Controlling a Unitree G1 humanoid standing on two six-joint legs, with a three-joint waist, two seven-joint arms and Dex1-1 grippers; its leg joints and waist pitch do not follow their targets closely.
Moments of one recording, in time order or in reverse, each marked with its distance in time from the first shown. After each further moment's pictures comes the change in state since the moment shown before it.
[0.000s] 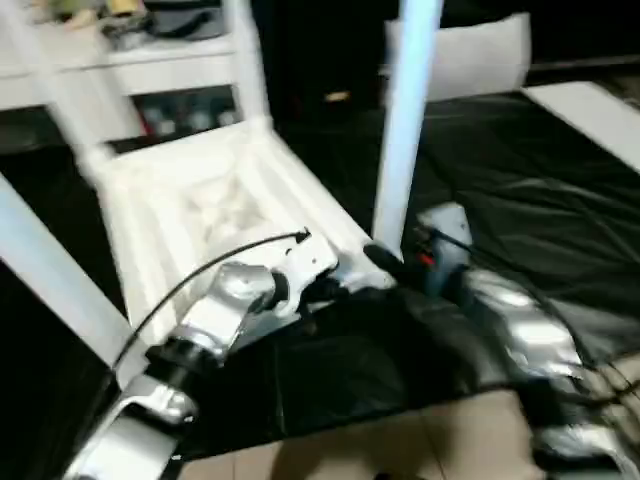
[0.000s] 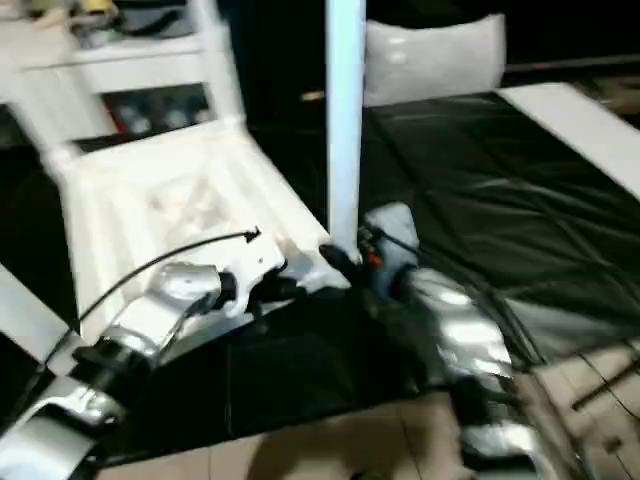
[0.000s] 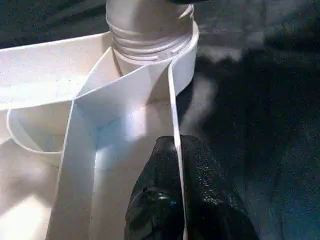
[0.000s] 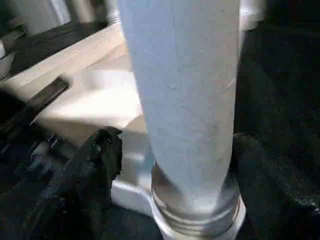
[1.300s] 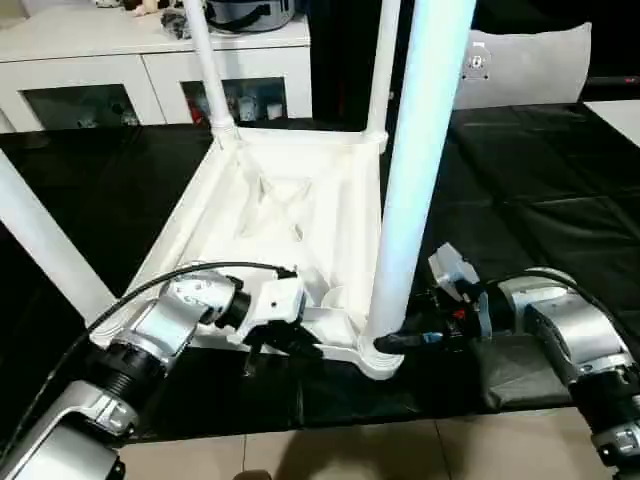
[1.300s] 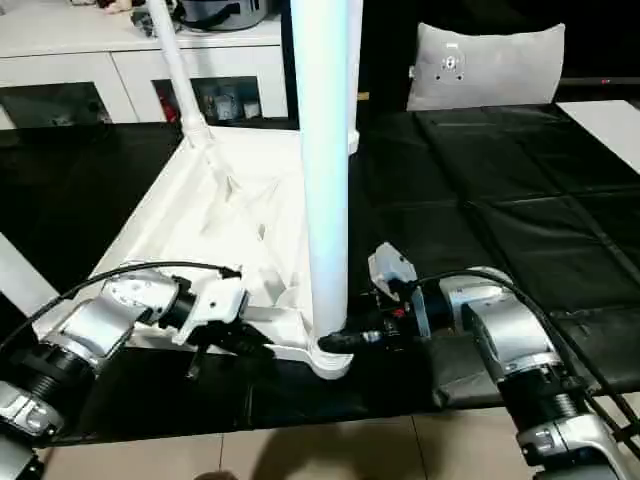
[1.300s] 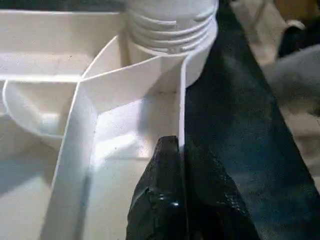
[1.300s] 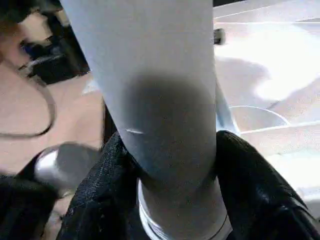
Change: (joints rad) left arm 0.046 0.148 -0.053 -0.096 -0.057 -0.016 -0.361; right arm -0.021 -0.136 0.137 -0.026 0.057 0.043 0.475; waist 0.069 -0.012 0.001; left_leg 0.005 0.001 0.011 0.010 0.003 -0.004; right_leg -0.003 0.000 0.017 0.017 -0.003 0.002
